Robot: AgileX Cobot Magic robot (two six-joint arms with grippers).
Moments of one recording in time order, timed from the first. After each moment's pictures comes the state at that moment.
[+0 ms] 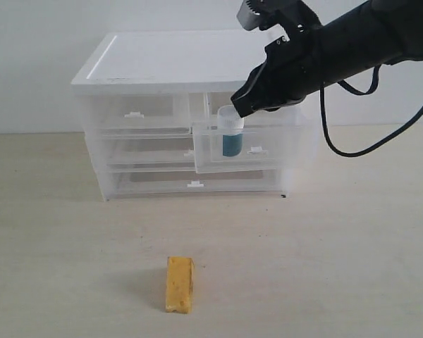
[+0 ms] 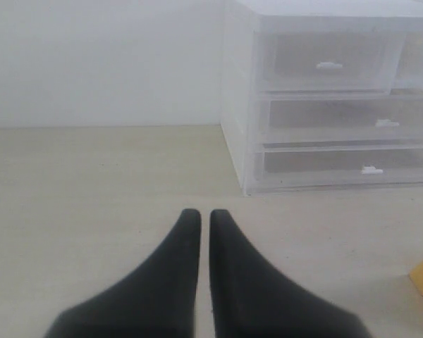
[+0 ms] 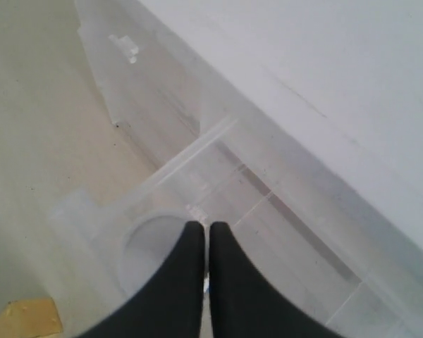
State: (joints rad) left arm -0.10 0.00 0.00 0.01 0.23 -0.02; right arm 0.36 1.72 -1.37 0.85 0.60 -1.12
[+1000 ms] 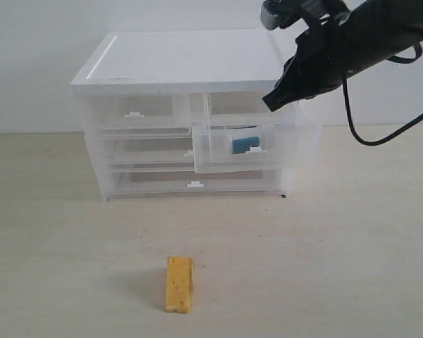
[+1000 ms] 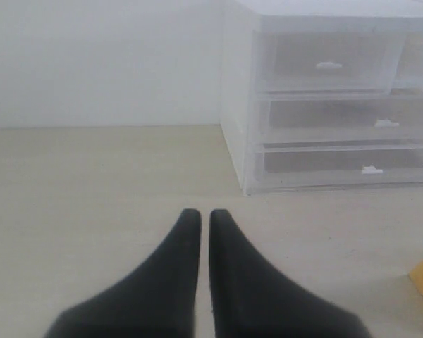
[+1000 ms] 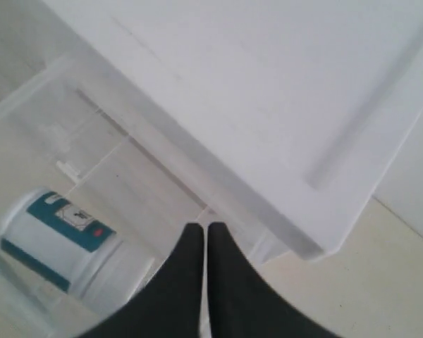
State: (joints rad) left arm -0.10 0.00 0.00 0.01 0.23 -0.02; right arm 0.36 1.66 -1.37 0.29 0.50 -0.67
